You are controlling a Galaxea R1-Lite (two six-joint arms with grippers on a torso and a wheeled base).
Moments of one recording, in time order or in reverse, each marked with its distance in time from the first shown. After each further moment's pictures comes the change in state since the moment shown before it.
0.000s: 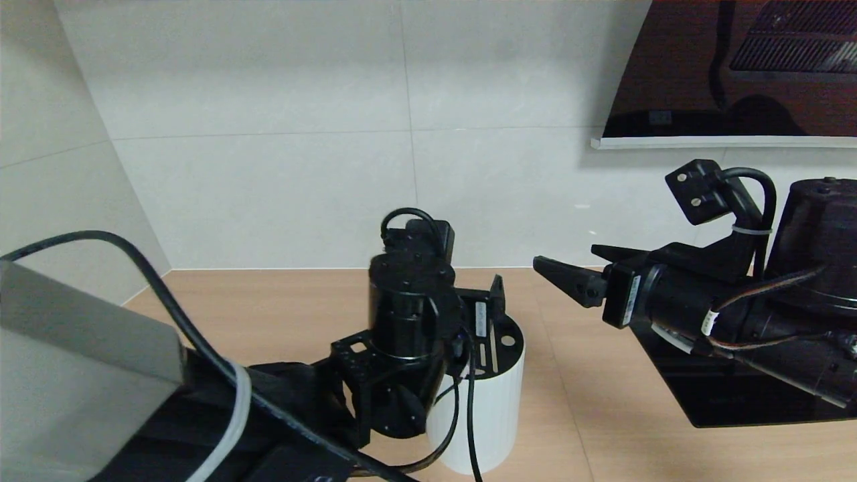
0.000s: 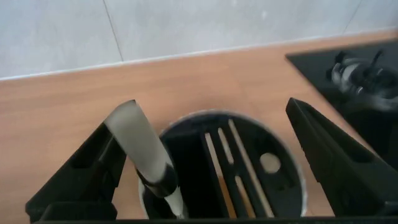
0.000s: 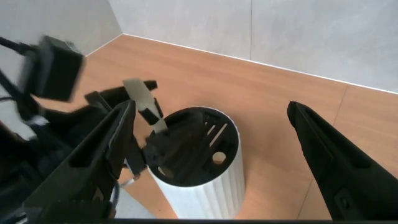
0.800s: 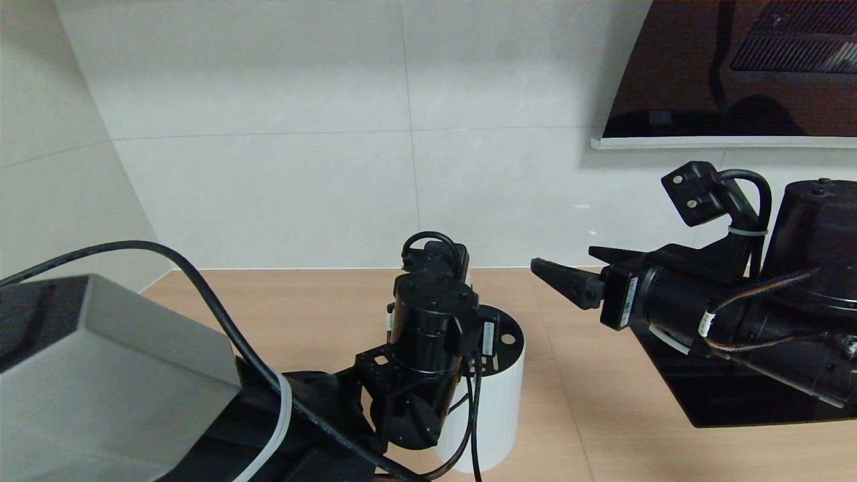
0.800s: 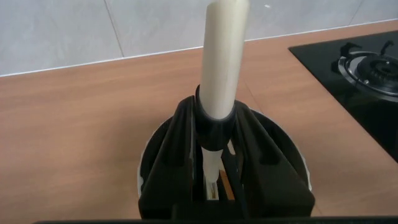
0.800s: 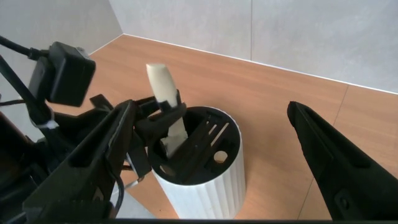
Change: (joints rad) left arm -0.013 0.079 -0.004 0.016 0.003 0.002; right arm 0.003 0.009 -0.003 0.003 0.010 0.003
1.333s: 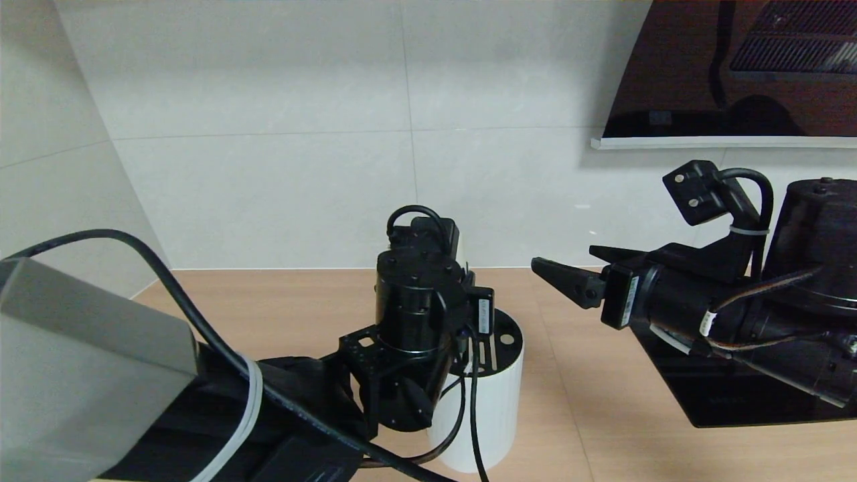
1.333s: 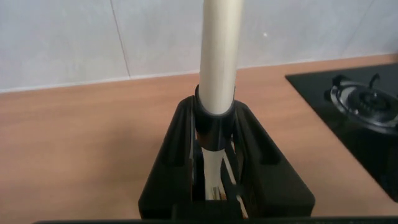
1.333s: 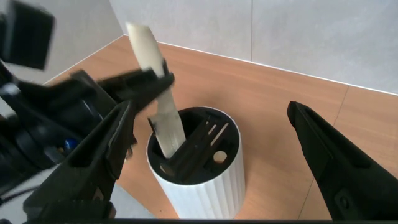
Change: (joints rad) left arm 0.008 -0.042 -0.027 0.001 0.001 0.003; right arm 0.000 -0.002 0.000 0.000 0.000 0.000
